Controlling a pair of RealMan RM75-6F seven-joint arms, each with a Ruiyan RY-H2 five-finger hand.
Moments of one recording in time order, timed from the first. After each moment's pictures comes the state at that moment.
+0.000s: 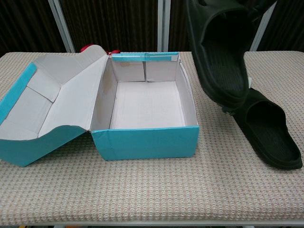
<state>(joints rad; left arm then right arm) -0.04 -1.06 0.05 -1.50 1.60 1.52 -0.33 0.92 -1.08 0.15 -1.82 -0.93 0.94 0.26</state>
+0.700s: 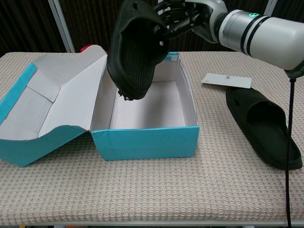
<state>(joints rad) -0.02 -1.06 0.04 -1.43 1.58 1.53 -0.40 0.97 -1.64 0.35 -1.28 -1.06 0.80 0.66</state>
